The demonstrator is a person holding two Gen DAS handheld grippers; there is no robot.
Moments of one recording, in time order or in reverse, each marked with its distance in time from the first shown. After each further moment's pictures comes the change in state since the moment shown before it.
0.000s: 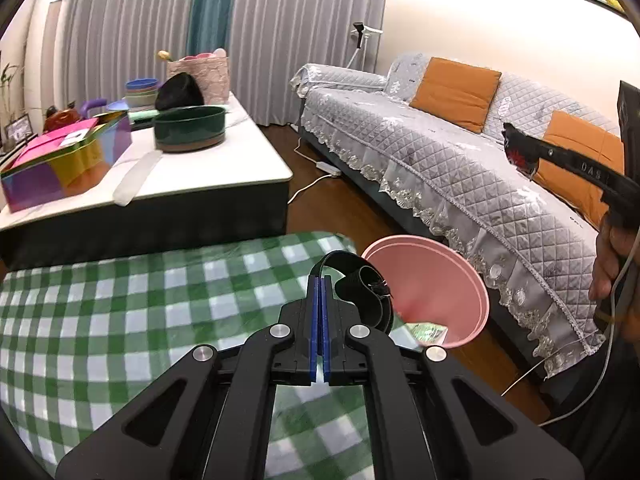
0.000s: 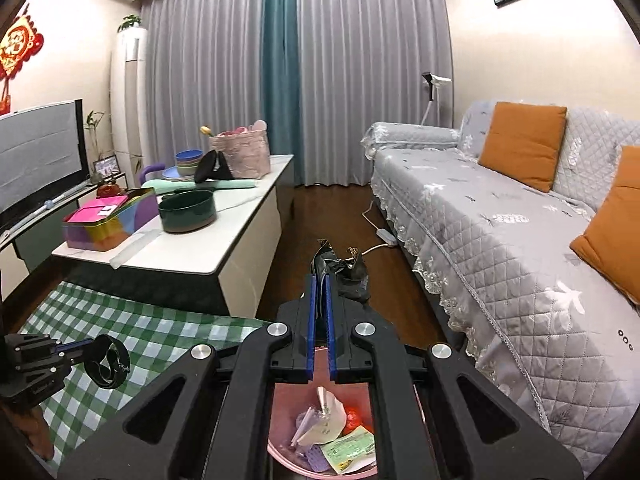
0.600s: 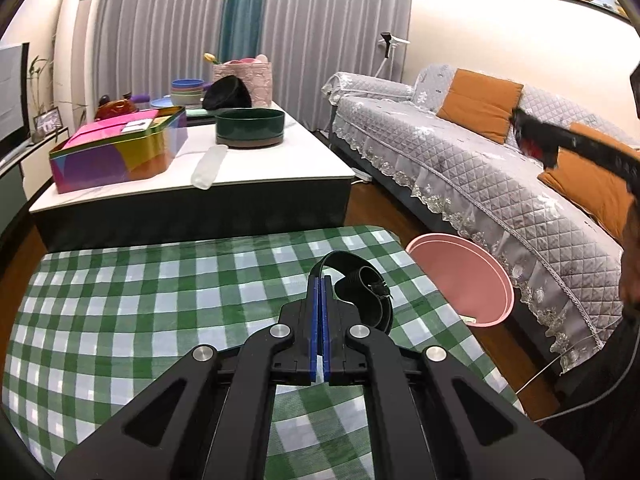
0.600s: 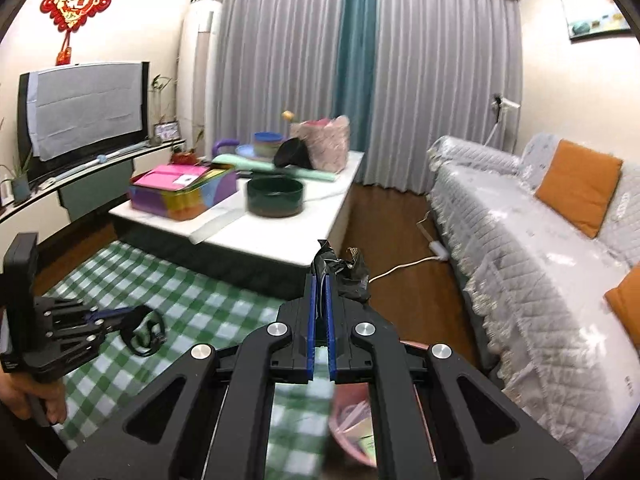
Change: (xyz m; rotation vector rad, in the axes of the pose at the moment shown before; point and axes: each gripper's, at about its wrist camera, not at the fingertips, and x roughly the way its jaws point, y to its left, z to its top) left arm -0.051 0.055 -0.025 -0.030 -0.024 0.083; right arm -0.031 0.095 0.009 -0.182 0.017 0.153
